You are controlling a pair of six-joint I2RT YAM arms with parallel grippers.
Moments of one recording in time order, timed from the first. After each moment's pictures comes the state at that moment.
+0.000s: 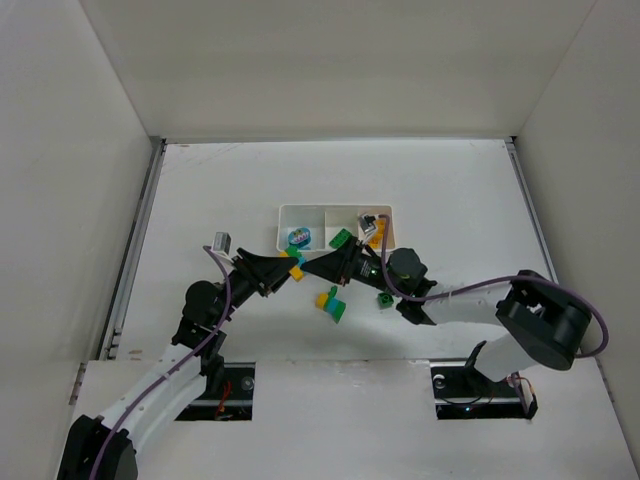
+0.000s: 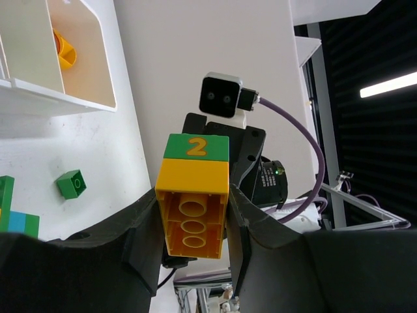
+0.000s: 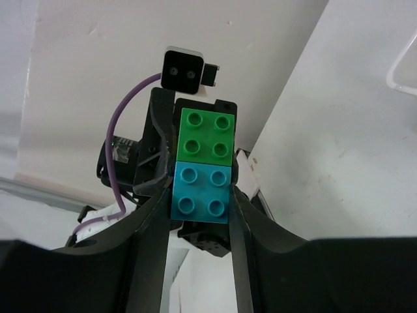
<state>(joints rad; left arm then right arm) -0.43 0.57 0.09 0.61 0.37 -1.47 0.91 1.47 0.54 1.06 -0.25 1.18</state>
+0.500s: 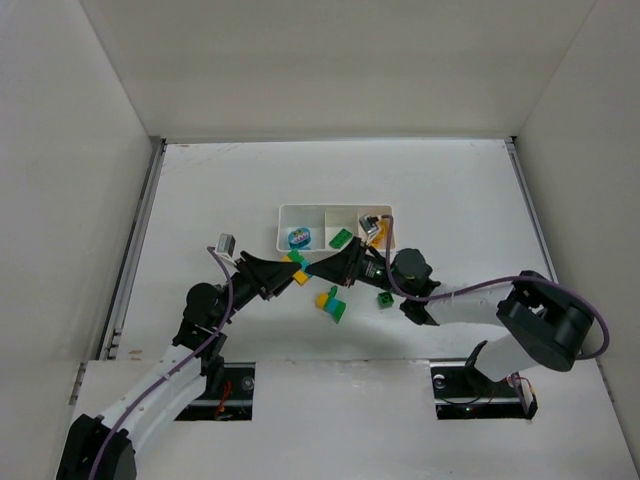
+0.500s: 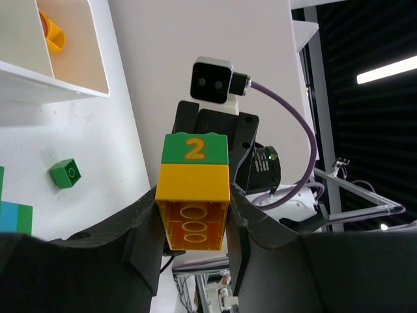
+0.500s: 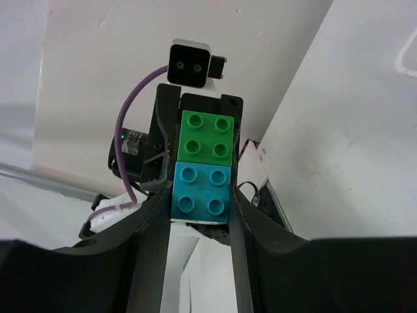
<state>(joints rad) -0.44 0.57 0.07 0.63 0.40 -1.47 0.88 1.47 0.51 1.11 -0.29 1.22</state>
